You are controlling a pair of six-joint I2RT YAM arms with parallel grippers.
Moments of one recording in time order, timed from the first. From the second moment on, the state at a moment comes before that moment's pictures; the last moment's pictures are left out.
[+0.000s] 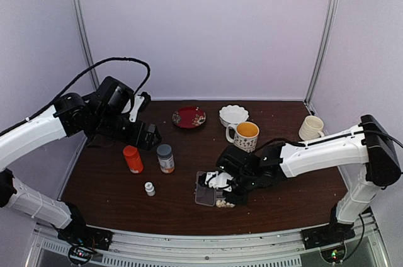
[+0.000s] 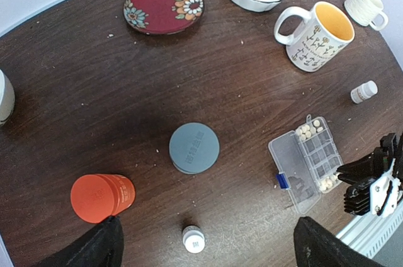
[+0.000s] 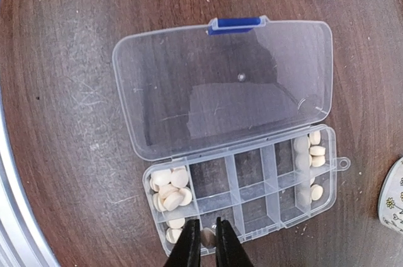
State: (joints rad) left arm -0.81 1.24 1.22 -0.82 -0.12 -0.36; right arm 1.14 1.66 1.04 -0.50 0.09 -0.26
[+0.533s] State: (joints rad) left arm -0.81 1.24 1.21 -0.83 -0.11 -0.36; right arm 1.14 1.66 0.99 -0.46 0.08 -0.23
